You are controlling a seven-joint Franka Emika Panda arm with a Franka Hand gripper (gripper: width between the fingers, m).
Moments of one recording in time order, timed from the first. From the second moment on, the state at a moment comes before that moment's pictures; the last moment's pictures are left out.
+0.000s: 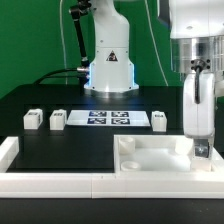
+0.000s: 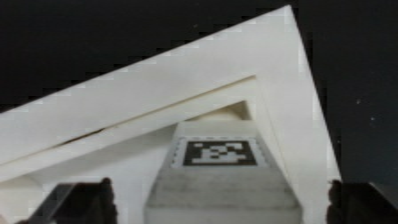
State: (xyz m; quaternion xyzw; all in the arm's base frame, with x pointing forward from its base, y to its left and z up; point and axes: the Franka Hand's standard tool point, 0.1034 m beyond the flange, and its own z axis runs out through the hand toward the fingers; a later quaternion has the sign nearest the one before) arm 0.628 0.120 0.067 -0.58 0.81 0.03 0.05
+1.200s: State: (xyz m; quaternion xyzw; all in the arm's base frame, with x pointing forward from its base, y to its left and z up) arm 0.578 0.129 0.120 -0.68 0.73 0.01 0.08
